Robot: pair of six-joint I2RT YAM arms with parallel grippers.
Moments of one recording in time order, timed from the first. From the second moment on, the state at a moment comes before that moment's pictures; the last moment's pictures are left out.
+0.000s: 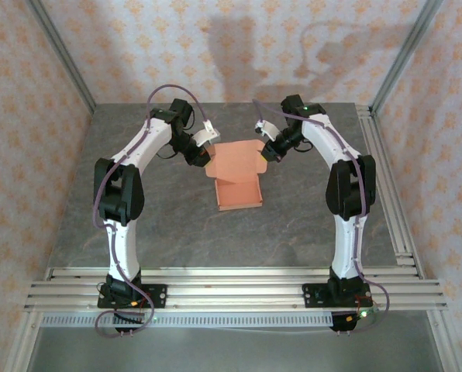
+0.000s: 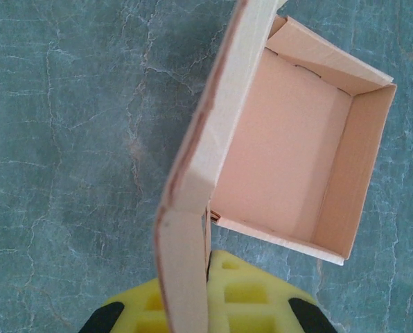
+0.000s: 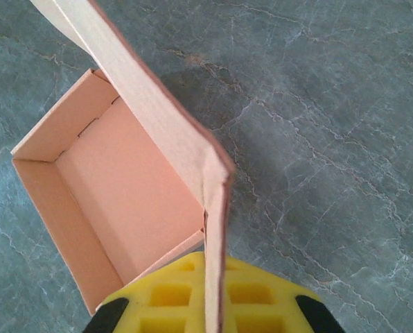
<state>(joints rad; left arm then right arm) -0.21 2.06 1.83 -1.11 0.55 0.66 0.26 2.11 1.91 -1.12 -0.57 -0.65</state>
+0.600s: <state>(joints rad) -0.20 2.06 1.80 -0.94 0.57 0.38 0.34 1.89 1.61 -0.73 -0.32 -0.38</state>
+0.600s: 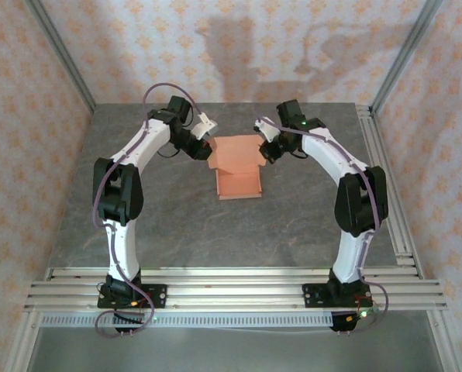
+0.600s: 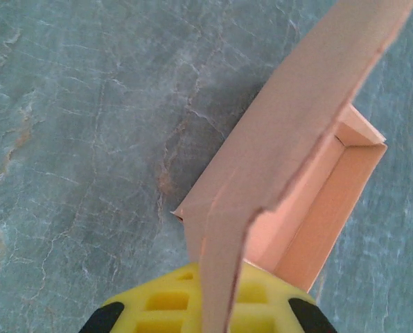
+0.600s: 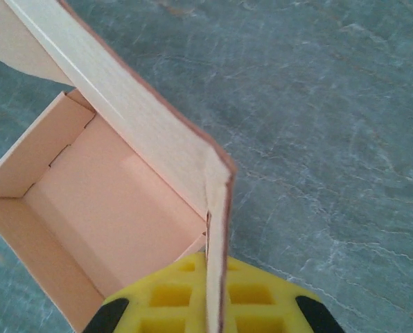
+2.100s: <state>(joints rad) -0.47 1.96 1.67 -0.56 0.01 -0.47 0.44 1.67 1.06 0.05 0.14 0.21</state>
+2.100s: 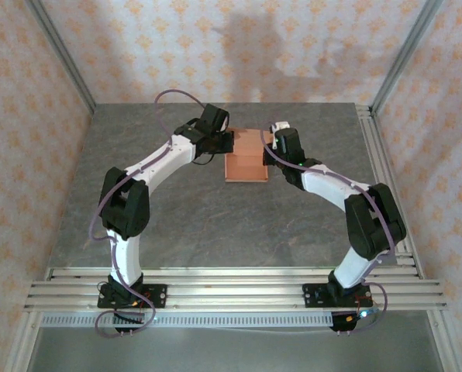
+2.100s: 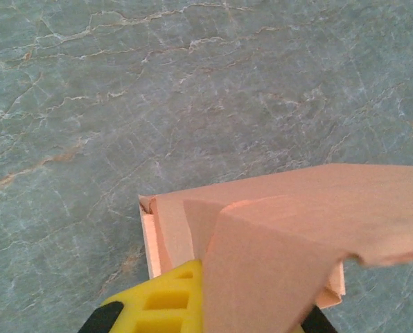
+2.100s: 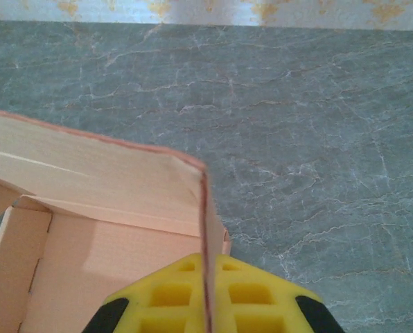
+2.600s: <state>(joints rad) -0.49 1.98 1.61 -0.45 0.01 -0.54 0.46 1.67 0.95 0.22 0.25 0.30</state>
